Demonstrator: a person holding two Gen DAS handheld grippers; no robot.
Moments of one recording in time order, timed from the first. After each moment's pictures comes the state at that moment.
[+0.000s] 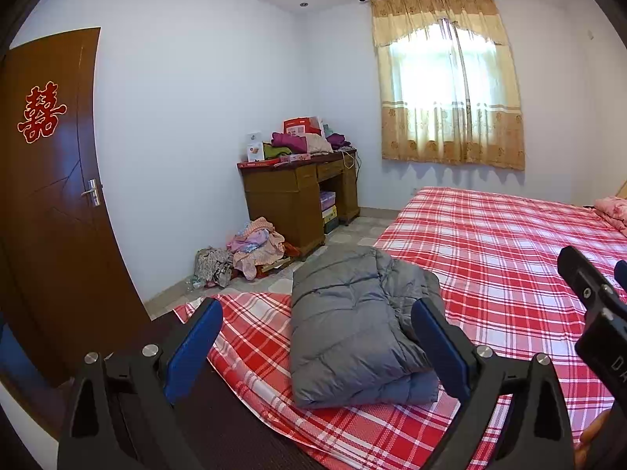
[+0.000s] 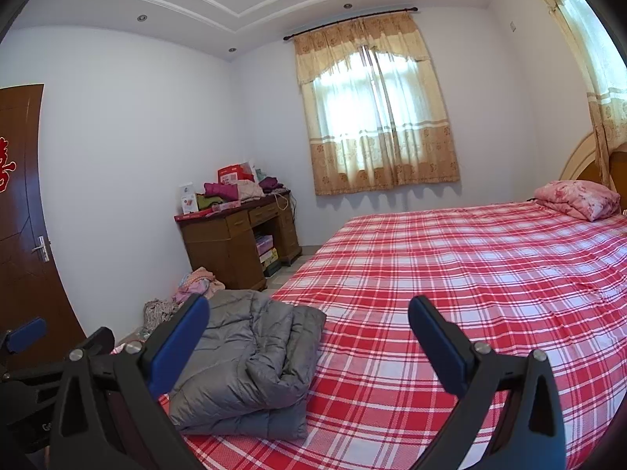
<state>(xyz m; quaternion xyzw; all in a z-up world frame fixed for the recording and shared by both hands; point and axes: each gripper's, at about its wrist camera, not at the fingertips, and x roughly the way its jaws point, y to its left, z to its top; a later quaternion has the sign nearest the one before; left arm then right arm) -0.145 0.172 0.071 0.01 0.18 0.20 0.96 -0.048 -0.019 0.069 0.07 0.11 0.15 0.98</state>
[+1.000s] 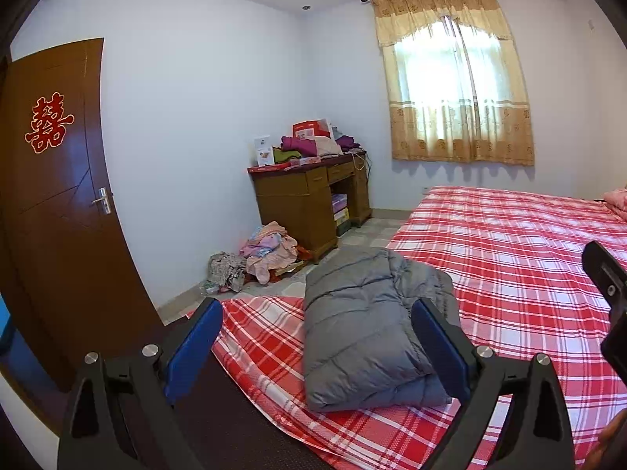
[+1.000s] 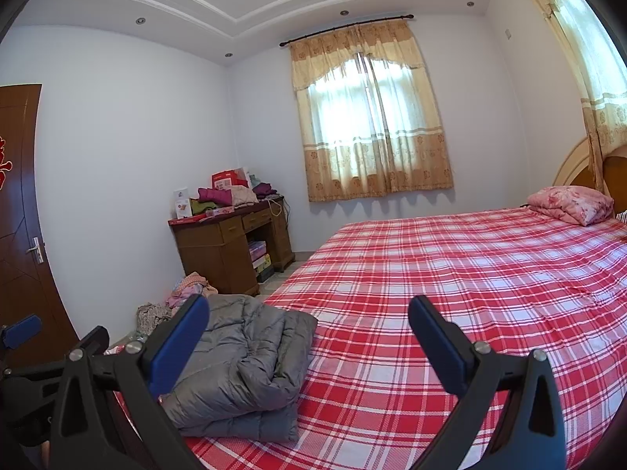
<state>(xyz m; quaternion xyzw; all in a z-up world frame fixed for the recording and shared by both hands) -0.141 0.176 0.072 0.03 0.18 0.23 0.96 -0.054 -0.028 0.071 0.06 0.11 0.14 0.98</state>
